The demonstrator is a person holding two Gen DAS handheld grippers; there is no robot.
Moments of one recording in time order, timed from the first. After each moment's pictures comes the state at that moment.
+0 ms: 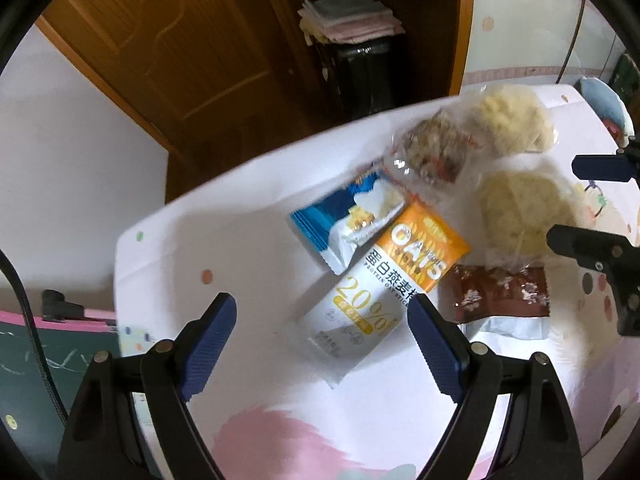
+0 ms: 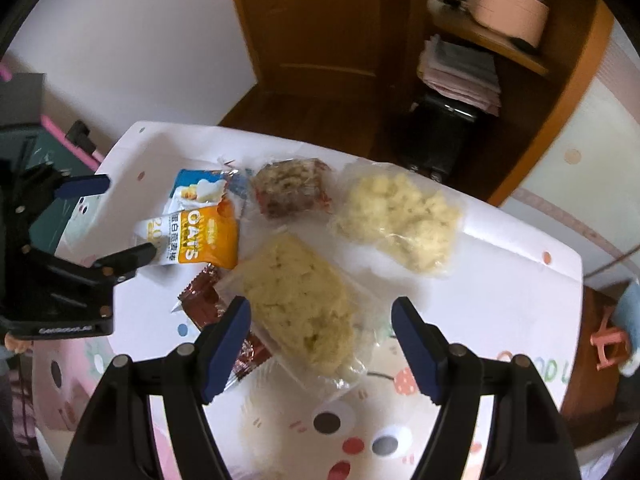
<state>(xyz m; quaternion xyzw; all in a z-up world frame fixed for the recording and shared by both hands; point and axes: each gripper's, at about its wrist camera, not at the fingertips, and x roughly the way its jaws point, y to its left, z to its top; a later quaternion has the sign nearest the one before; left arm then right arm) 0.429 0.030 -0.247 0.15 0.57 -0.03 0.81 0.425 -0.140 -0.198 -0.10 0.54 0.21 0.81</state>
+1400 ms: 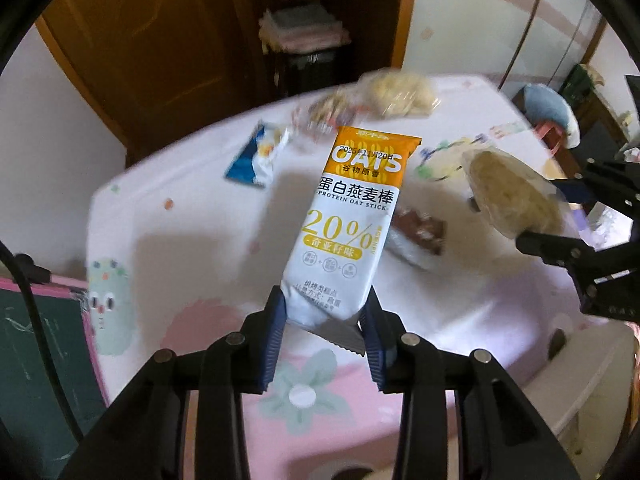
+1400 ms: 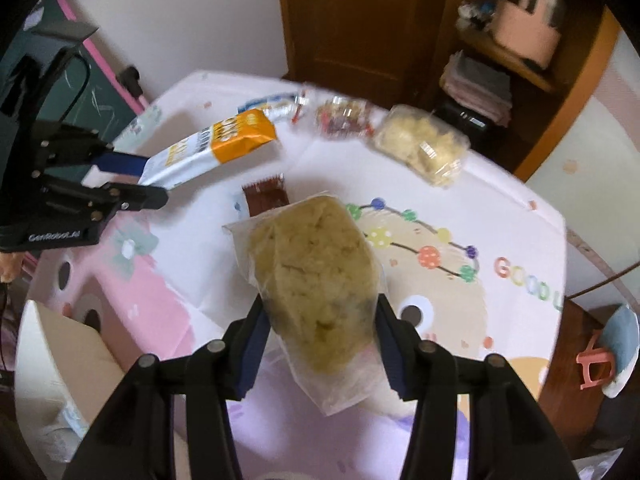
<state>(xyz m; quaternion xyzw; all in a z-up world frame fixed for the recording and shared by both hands) 0.301 0.018 -0.180 0.09 0.56 -0.12 0.82 0.310 -0.167 -0.160 -0.14 0.51 0.22 0.82</state>
